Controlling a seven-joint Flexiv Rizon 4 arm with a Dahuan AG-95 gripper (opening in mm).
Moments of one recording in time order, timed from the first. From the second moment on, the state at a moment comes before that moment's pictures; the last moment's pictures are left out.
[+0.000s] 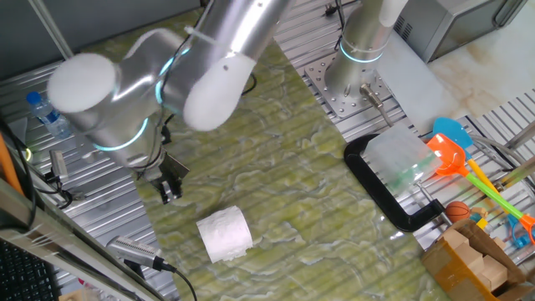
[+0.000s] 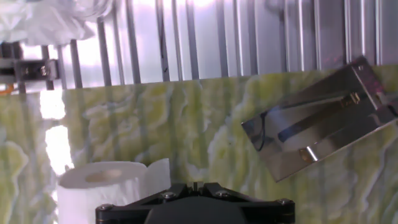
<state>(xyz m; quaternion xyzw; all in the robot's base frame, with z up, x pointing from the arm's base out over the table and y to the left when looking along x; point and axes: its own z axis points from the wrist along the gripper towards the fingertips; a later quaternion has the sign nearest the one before) 0.642 0.161 0.133 -0.06 -1.00 -0.03 0.07</state>
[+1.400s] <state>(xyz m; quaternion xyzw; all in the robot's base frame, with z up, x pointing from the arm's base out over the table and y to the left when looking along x) 0.646 0.161 0.133 -0.05 -1.00 -0.05 0.03</state>
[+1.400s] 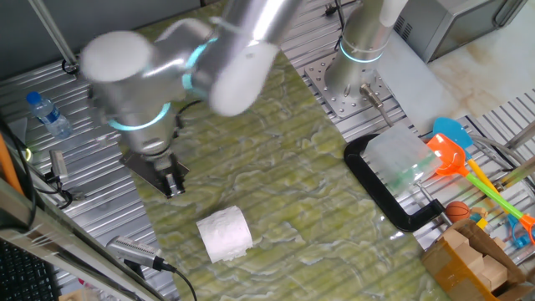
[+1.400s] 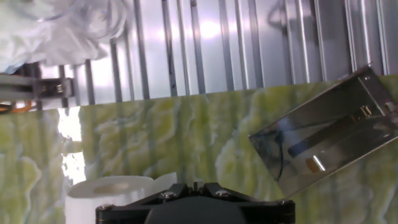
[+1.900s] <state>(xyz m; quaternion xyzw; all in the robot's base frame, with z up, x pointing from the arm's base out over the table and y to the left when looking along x) 0.643 0.160 0.132 -0.07 -1.00 -0.03 0.02</state>
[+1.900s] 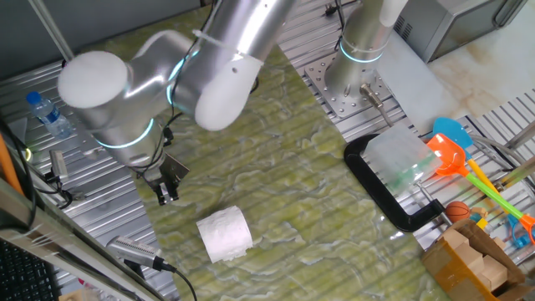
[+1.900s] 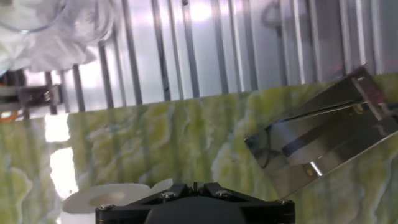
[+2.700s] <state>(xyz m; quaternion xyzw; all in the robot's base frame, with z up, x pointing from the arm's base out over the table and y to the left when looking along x) 0.648 0.159 0.132 -0.03 -1.00 -0.04 0.05</state>
